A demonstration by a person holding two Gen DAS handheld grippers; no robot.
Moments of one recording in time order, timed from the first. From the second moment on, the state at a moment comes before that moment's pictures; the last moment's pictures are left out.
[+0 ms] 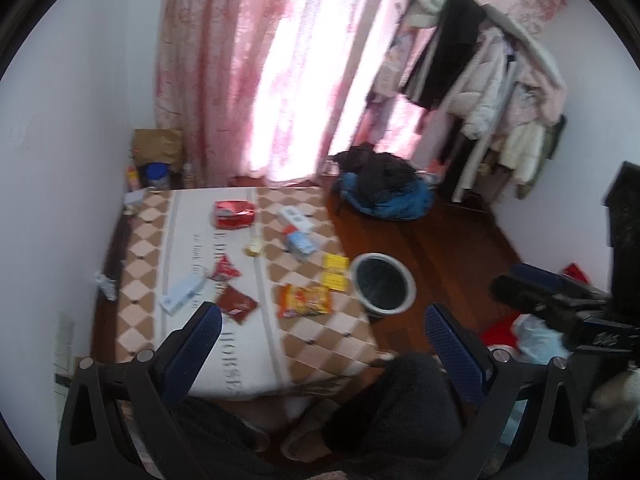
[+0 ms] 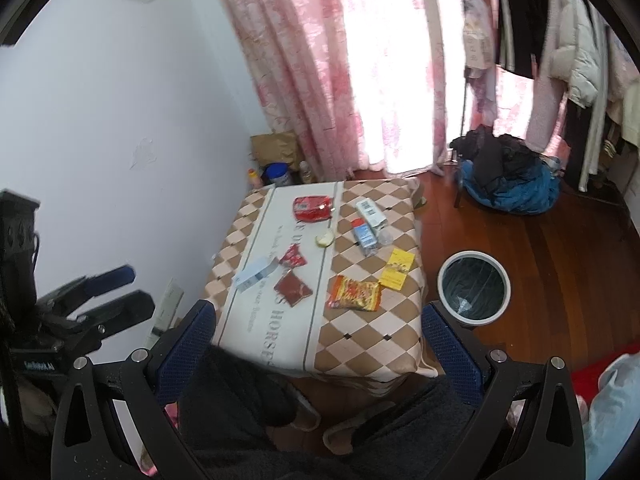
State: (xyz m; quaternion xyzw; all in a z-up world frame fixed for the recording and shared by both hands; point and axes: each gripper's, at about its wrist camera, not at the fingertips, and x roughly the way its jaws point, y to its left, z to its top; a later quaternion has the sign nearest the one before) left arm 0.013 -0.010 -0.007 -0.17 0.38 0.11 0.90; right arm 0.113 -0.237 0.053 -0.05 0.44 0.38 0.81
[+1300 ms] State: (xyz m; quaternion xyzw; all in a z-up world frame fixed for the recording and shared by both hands) left arm 0.191 0.190 -0.321 -0.09 0.62 0.24 0.74; right arm 0.386 -0.054 -0.341 -0.06 0.68 0.17 0.71
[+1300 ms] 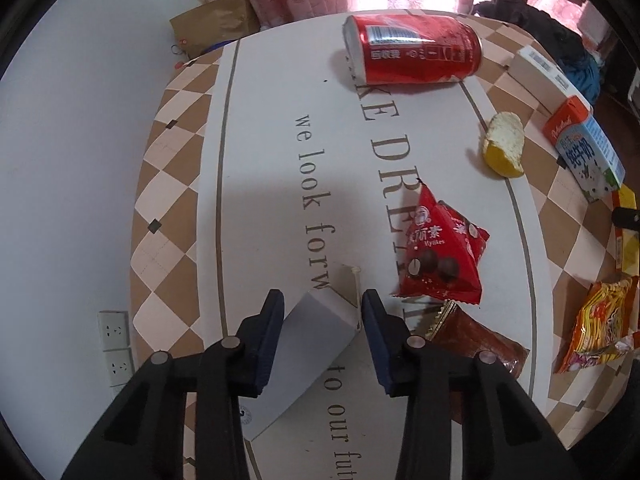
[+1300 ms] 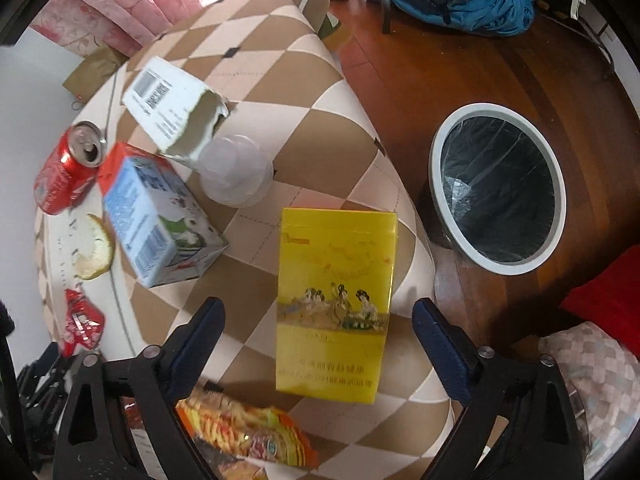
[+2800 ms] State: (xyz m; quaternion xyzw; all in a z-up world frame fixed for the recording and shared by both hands) left arm 0.158 0.147 -0.197 -0.09 0.47 0.29 0.83; right arm 0.330 -0.047 -0.220 -0.09 0.54 0.26 0.79
